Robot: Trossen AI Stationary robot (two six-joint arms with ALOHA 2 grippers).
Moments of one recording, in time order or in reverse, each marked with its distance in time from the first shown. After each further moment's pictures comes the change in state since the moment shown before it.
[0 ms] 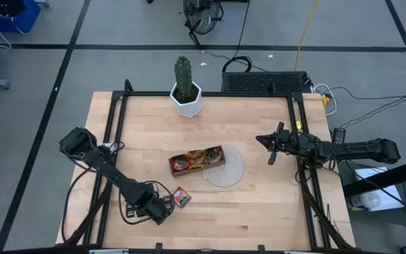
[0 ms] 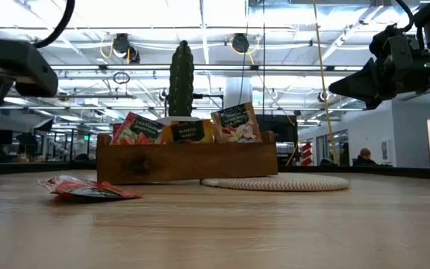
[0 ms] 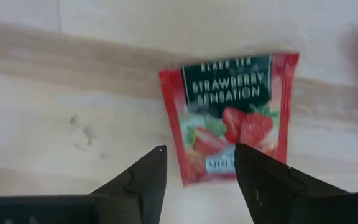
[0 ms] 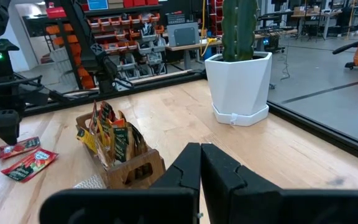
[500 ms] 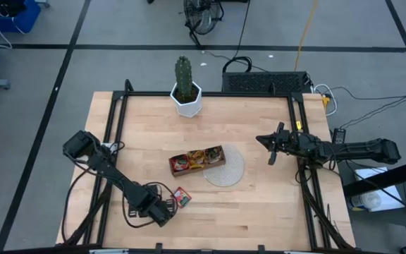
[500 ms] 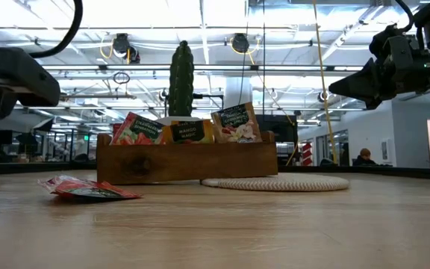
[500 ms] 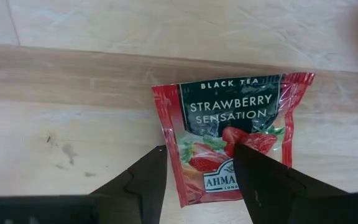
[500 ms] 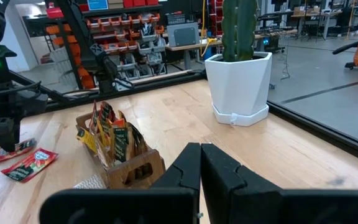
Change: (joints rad) left arm -0.008 0.101 0.003 0.046 -0.001 0.092; right arm 0.000 0.000 0.000 0.000 0.000 0.000
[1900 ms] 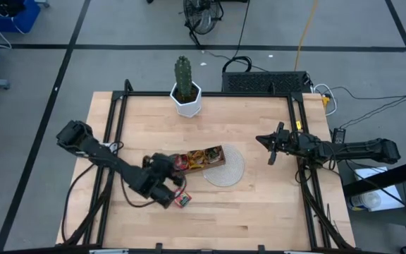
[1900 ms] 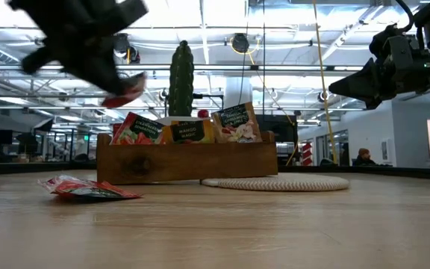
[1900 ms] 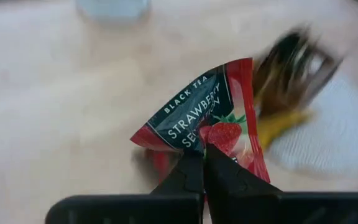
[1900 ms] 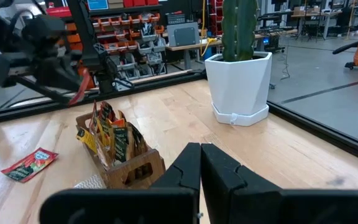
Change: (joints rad) left arm 0.139 -0.190 0.085 -0.304 -0.969 0.679; right arm 0.000 0.000 0.000 0.000 0.000 0.000
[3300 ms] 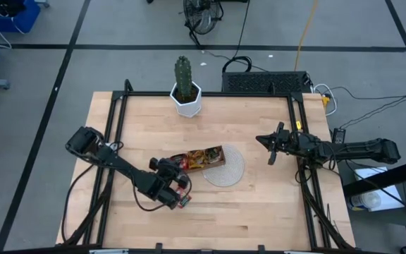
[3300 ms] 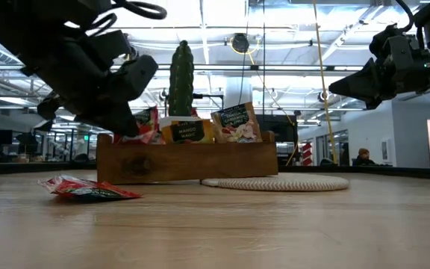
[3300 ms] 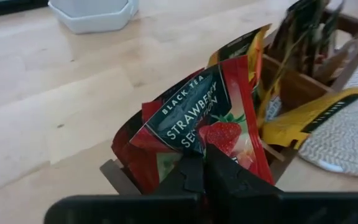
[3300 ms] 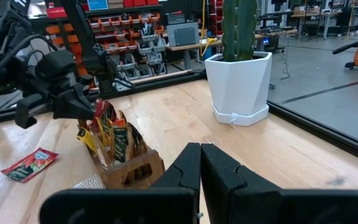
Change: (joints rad) left arm 0.027 0.145 -0.139 0.337 -0.139 0.168; right arm 0.000 0.000 0.000 0.000 0.000 0.000
